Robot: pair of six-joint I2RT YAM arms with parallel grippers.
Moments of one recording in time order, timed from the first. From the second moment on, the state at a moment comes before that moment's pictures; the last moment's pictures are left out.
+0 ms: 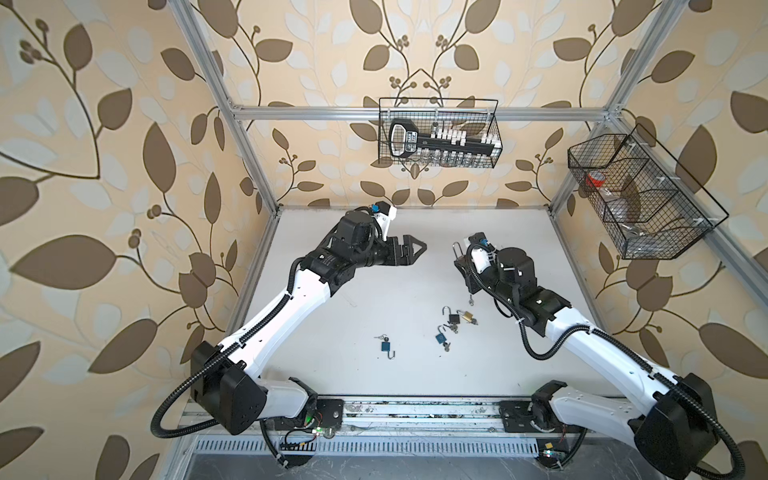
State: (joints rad) left arm -0.52 1.32 1.23 -0.40 0.40 -0.55; right arm 0.46 1.15 0.81 -0.09 0.01 -0.06
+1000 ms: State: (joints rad) left arm -0.38 1.22 0.98 -0.43 0.43 -0.66; right arm 0.19 1.83 1.20 -0.52 -0.09 -0.48
